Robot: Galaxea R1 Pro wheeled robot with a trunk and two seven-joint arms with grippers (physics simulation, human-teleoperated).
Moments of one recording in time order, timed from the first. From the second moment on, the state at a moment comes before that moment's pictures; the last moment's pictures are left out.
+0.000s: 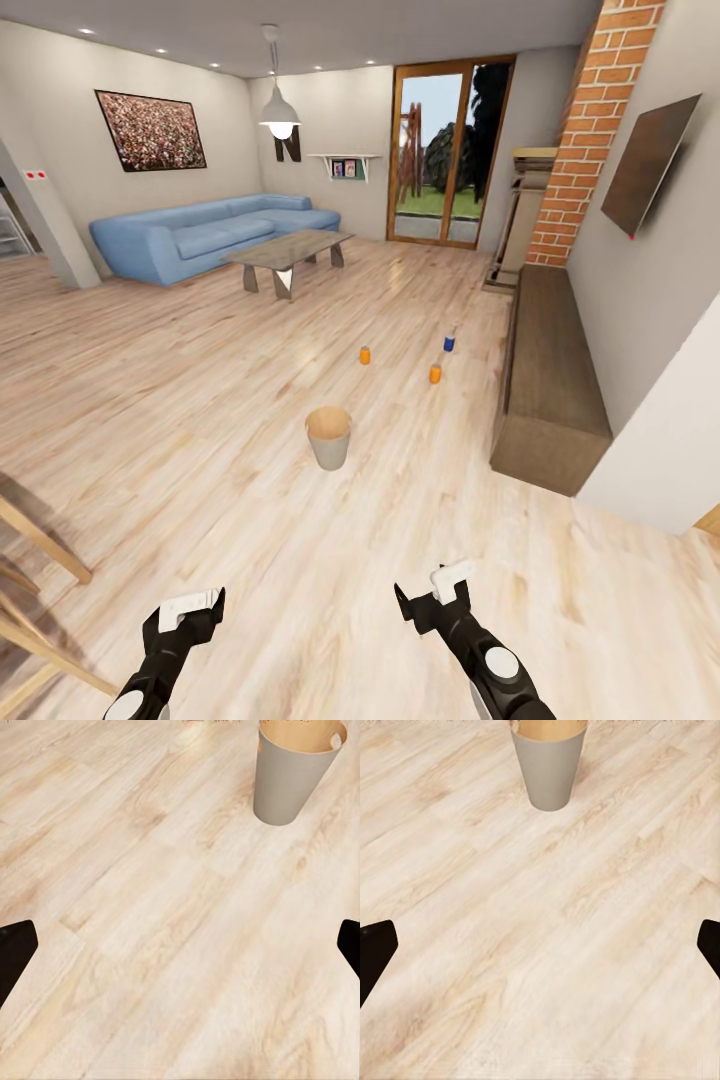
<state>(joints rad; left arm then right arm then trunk) -0.16 0.03 0.15 -0.95 0.05 -0.13 0.00 -0.19 0.02 0.24 -1.11 0.06 0.09 0.10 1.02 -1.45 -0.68</state>
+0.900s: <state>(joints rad) -0.16 0.03 0.15 -0.92 0.05 -0.13 0.01 -0.19 0.02 0.25 -1.10 0.06 0.09 0.09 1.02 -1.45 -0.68</state>
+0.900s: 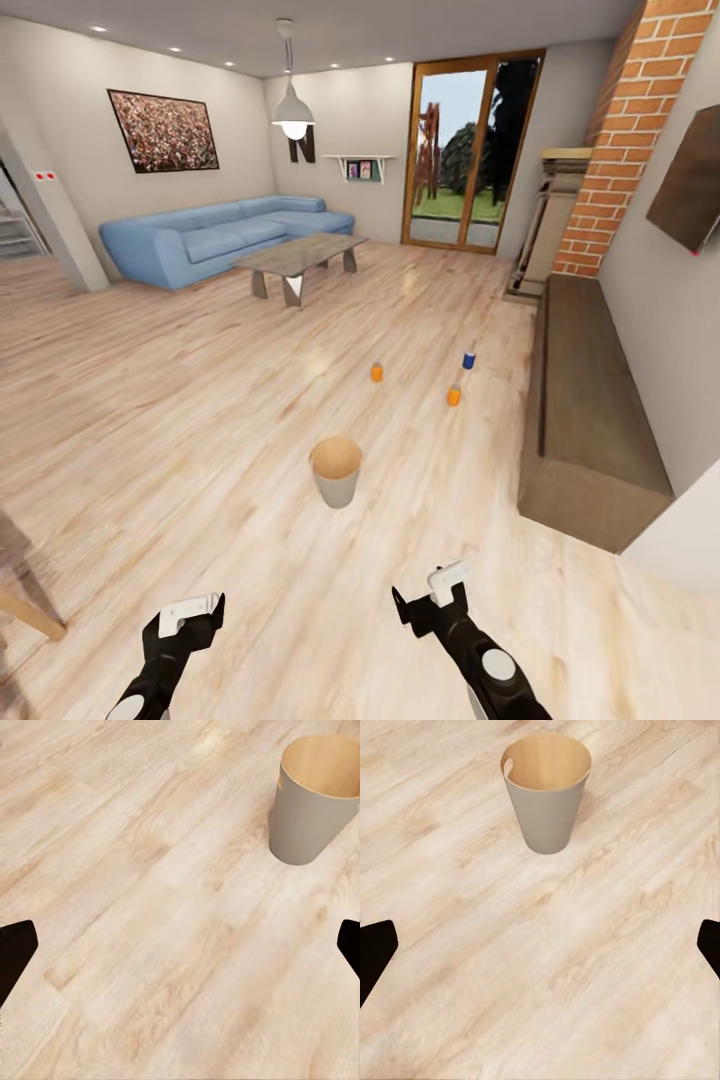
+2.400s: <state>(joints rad) -0.16 0.03 0.15 -0.92 0.05 -0.13 0.01 -0.19 0.02 0.28 -1.10 0.06 0.09 0.08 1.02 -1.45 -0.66</state>
